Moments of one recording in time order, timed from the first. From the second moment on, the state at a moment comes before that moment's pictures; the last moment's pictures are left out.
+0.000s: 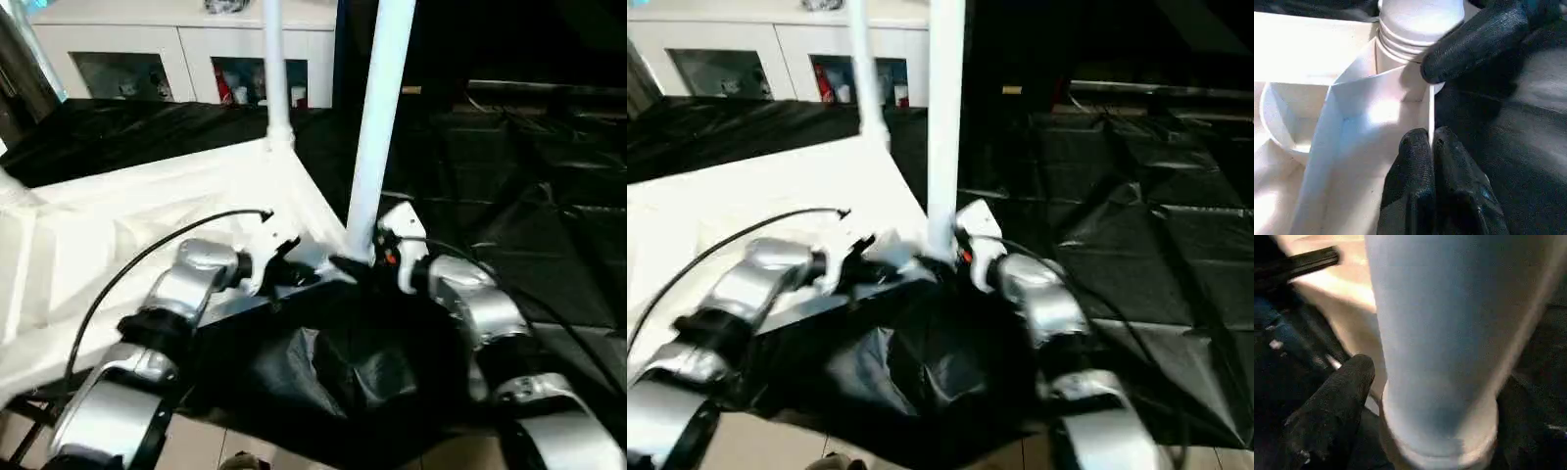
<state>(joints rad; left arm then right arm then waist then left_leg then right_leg) -0.66 0.29 -0.21 0.68 0.03 0.20 -1.17 -0.59 -0.20 0.10 0.68 0.04 0.10 0.96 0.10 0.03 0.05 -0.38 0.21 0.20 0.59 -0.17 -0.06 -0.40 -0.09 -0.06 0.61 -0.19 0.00</state>
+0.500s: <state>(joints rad) -0.61 0.37 -0.26 0.60 0.02 0.14 -1.33 -0.56 -0.29 0.18 0.59 0.07 0.13 1.23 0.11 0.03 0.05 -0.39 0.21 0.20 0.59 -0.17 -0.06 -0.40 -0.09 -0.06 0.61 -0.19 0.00</state>
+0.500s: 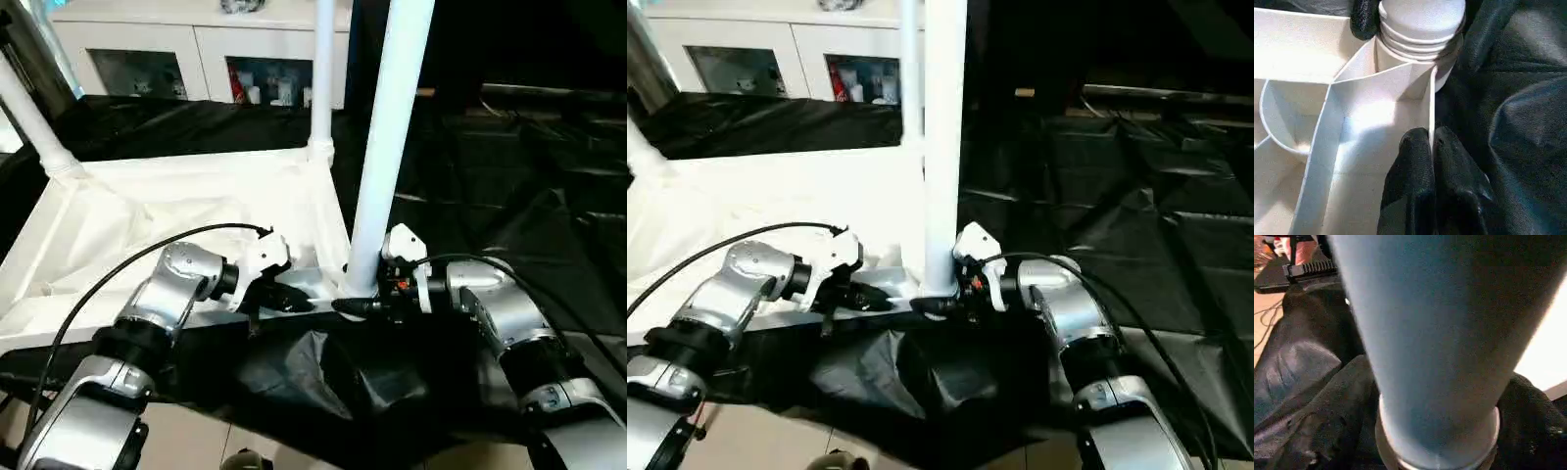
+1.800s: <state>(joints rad) -0.66 0.31 -0.22 0.68 0.02 0.19 -1.20 -0.56 -0.23 0.12 0.63 0.05 0.10 0.99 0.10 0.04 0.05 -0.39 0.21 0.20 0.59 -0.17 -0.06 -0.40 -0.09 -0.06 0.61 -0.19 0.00</state>
